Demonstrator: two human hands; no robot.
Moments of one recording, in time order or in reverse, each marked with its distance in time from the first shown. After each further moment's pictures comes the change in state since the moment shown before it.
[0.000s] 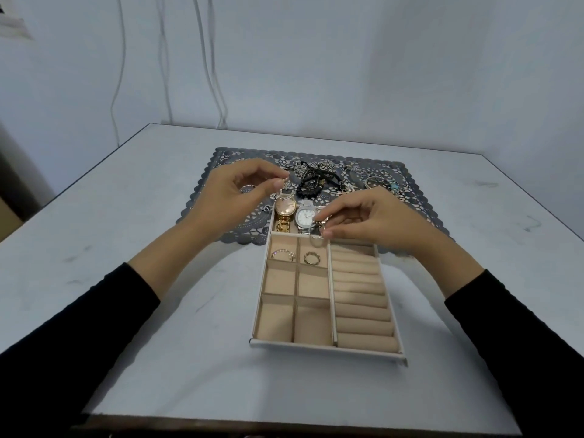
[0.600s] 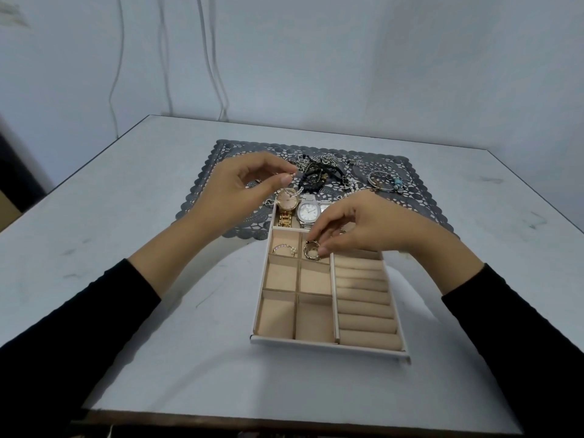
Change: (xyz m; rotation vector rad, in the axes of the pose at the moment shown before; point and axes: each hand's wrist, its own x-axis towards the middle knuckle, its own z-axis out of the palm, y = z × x) left_hand -0.002 0.010 0.006 -0.029 -0.015 0.032; right_hand 0.008 -0.014 0.011 -0.311 -0.213 0.085
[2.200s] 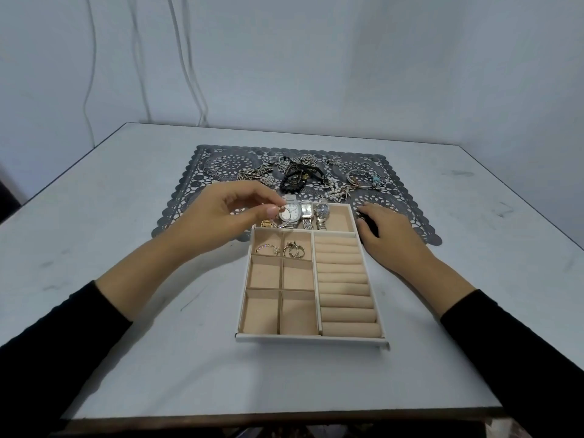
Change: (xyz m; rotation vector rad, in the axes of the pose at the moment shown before) left_hand -0.022 0.010 0.001 -0.059 -0.219 -0.136; right_hand -0.037 0.086 0.015 -0.467 0.623 0.284
